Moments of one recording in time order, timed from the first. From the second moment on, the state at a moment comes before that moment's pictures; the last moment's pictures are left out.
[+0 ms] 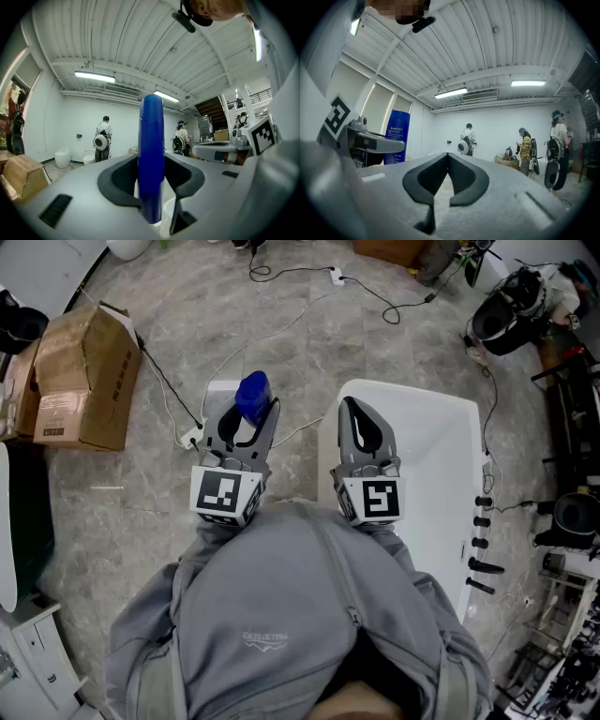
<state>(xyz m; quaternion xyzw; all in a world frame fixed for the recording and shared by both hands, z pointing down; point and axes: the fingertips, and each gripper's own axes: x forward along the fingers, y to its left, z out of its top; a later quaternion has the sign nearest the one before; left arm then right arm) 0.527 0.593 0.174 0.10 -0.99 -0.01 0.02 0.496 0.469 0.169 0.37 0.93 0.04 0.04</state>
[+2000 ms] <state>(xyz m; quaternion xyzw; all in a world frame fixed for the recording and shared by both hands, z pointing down) 0.198 0.617 0.181 0.15 -0.99 -0.02 0.01 0.159 0.484 0.209 0.34 0.94 0.01 0.01</state>
